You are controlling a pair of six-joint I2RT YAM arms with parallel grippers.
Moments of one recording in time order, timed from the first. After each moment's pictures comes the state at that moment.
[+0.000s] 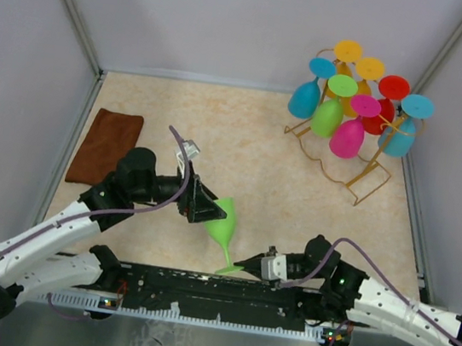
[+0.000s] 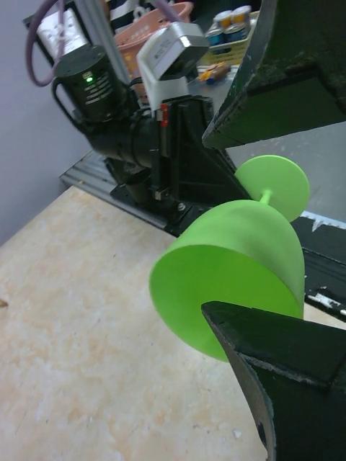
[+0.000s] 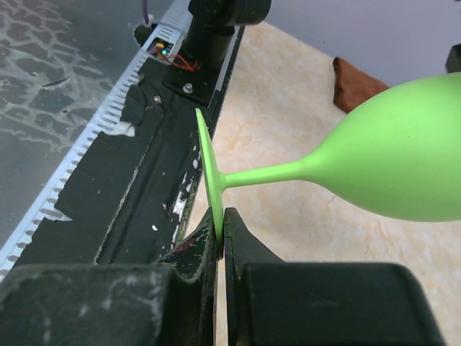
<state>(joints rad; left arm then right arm) -0.75 0.87 0.72 -0.07 0.51 -0.57 1.11 0.52 0.15 0.24 -0.58 -0.48</state>
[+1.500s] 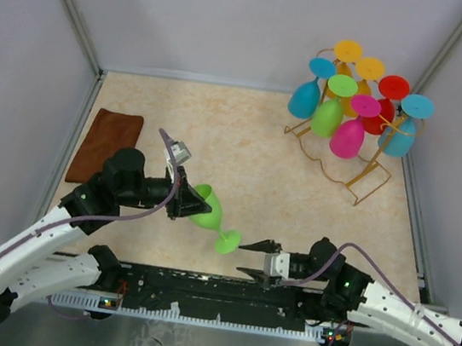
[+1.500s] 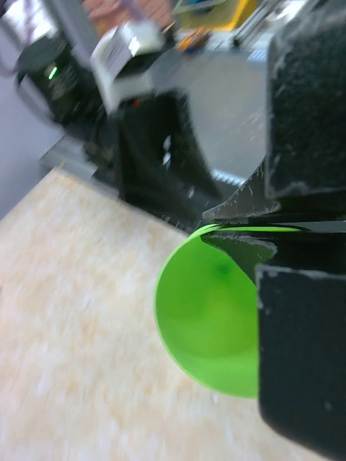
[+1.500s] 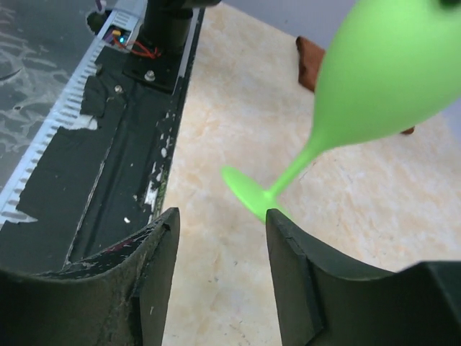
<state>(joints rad) -0.76 0.80 0.81 -0.29 0.58 -0.44 1.11 0.43 0.14 0.16 -0.46 -0.49</state>
